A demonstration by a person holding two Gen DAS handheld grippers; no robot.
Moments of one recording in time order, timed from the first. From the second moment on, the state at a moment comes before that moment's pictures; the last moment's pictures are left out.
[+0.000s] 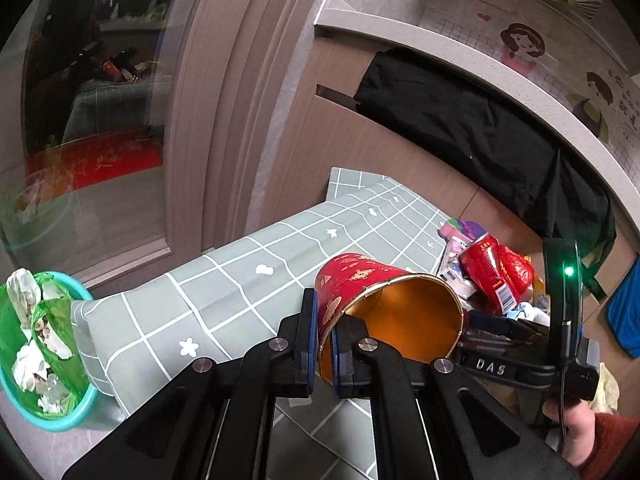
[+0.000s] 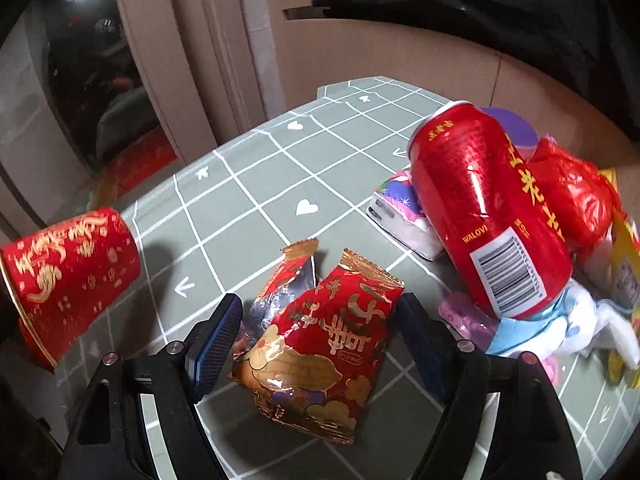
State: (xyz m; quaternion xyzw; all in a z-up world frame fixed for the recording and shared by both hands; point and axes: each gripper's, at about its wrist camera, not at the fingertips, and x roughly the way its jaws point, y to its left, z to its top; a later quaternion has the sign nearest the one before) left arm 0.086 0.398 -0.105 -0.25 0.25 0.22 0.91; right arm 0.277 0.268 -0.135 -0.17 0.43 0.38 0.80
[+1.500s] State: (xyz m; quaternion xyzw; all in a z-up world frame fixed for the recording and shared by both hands) left arm 0.246 -0.064 0.041 -0.06 0.22 -0.15 0.96; right arm 0.258 -0.265 0.036 -0.02 0.26 0.14 0.96
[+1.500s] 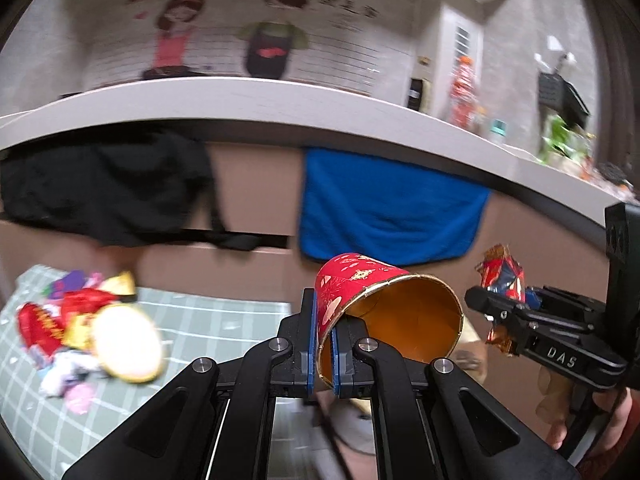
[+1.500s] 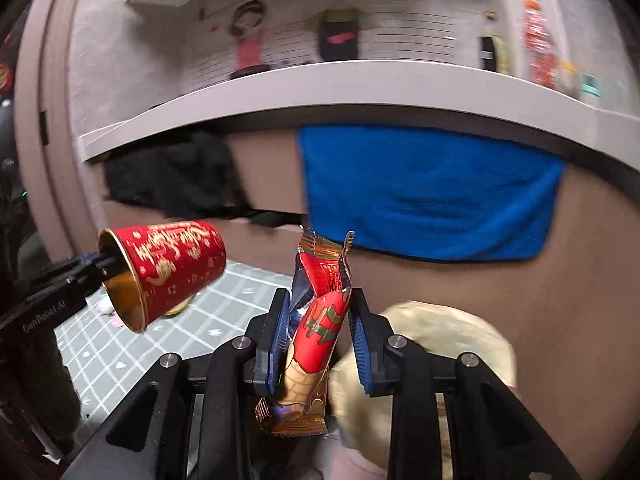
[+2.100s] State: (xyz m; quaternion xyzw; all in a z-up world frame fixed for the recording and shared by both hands) left arm 0.311 -0.162 0.007 -0.04 0.26 -0.22 0.94; right arm 0.285 -0.356 0.009 0.03 0.28 0.07 0.96
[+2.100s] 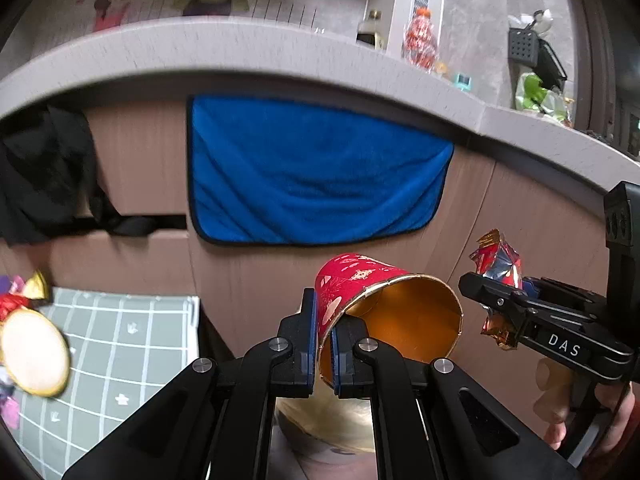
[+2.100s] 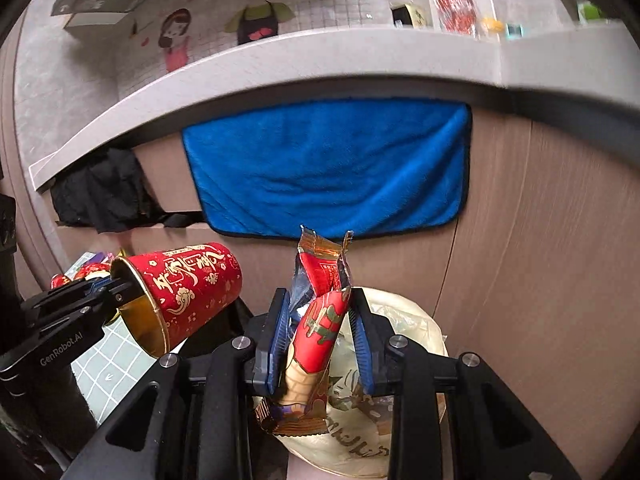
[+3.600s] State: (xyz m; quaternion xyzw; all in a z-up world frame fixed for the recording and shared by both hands) left arm 0.301 -0.042 0.019 -0.08 0.26 -0.16 0.95; right arm 0.290 -0.372 -0.009 0.08 0.30 0.05 0.95
